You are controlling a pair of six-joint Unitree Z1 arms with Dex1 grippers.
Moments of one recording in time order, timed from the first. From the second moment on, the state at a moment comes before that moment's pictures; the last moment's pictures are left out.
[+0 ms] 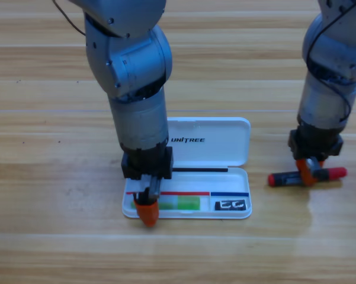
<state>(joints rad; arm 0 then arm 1) -0.86 2.17 -1.62 0.96 -0.01 0.73 0.66 2.17 -1.56 0.98 -0.05 -1.03</state>
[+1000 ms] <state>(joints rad) -0.56 1.63 -1.41 1.08 -0.05 0.88 0.92 2.31 -2.07 1.13 0.04 -0.75</state>
